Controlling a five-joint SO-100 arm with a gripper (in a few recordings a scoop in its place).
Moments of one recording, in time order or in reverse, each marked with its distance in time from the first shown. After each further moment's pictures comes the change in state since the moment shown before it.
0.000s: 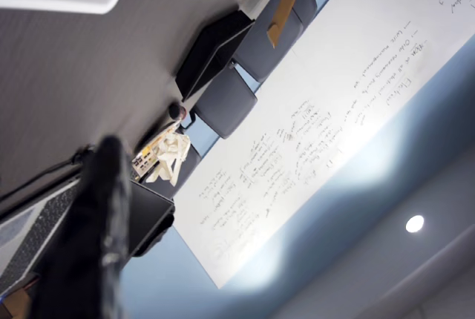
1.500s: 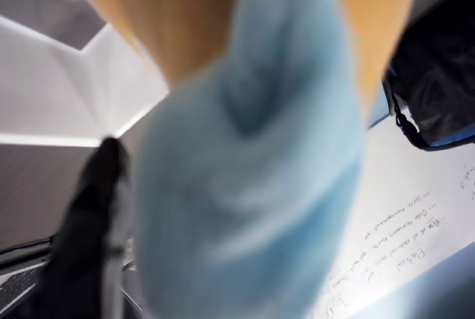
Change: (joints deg) arm -4.0 -37.4 -17.6 0.0 3.7
